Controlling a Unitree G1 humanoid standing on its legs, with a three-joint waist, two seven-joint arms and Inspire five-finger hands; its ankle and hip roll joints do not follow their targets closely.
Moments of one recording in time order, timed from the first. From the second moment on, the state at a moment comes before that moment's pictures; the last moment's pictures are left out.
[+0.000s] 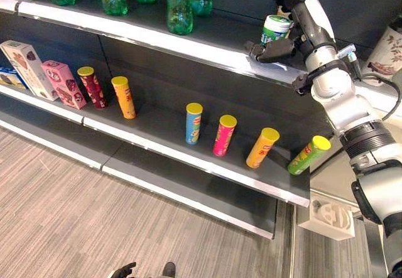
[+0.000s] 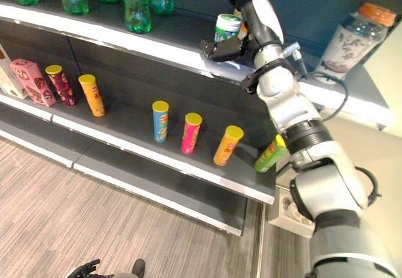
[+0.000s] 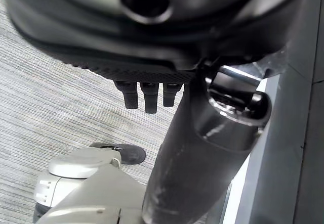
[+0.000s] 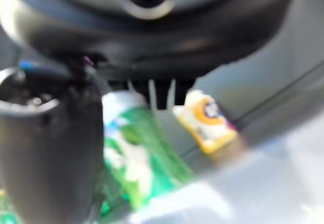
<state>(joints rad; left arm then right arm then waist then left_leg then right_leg) 0.15 0.32 -0.14 1.04 -0.28 -0.04 0.04 -1.18 -0.72 0.51 0.60 0.07 -0.05 -0.16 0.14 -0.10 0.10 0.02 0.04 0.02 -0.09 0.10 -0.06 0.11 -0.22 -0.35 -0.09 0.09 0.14</state>
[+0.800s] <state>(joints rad) 0.12 0.32 -0.07 1.06 -0.27 -0.04 0.05 -0.76 -1.07 0.03 -0.13 0.27 -0.28 -0.22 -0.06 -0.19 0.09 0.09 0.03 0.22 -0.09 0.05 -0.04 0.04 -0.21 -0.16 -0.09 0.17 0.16</state>
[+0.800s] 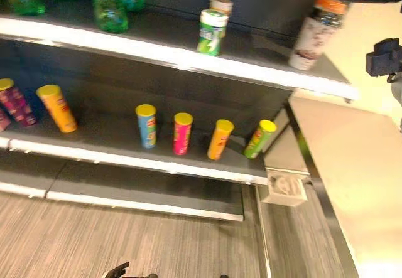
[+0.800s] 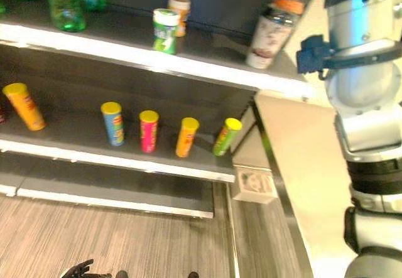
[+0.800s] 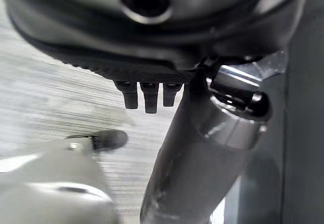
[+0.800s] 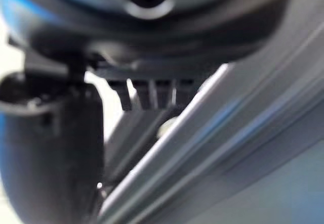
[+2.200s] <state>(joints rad) 0.13 0.28 -0.10 1.02 -0.20 -0.06 -0.03 -0.25 -1.01 -0.13 0.09 0.73 -0.18 0.07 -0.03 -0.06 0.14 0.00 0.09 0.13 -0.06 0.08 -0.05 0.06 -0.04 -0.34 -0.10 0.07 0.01</state>
